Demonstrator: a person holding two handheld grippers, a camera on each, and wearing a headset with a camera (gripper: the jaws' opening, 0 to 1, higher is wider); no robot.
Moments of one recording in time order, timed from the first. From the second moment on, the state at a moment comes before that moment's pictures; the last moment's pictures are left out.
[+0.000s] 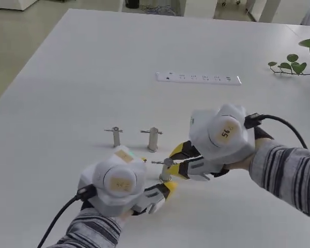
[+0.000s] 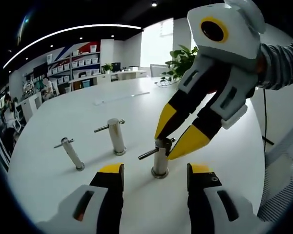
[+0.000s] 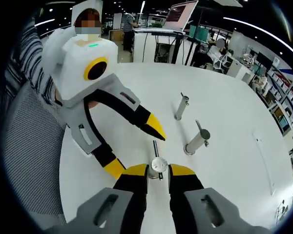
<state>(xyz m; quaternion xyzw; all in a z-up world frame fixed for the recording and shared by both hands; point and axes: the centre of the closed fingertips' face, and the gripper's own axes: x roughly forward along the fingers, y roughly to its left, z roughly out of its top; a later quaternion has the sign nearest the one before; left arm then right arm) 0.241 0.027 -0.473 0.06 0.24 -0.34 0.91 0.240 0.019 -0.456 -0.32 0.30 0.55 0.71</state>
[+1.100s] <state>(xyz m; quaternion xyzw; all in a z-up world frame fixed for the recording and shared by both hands) 0.231 0.093 -0.417 0.03 0.20 -0.30 0.93 0.276 -0.004 -0.455 -0.29 0.34 0.54 0.71</state>
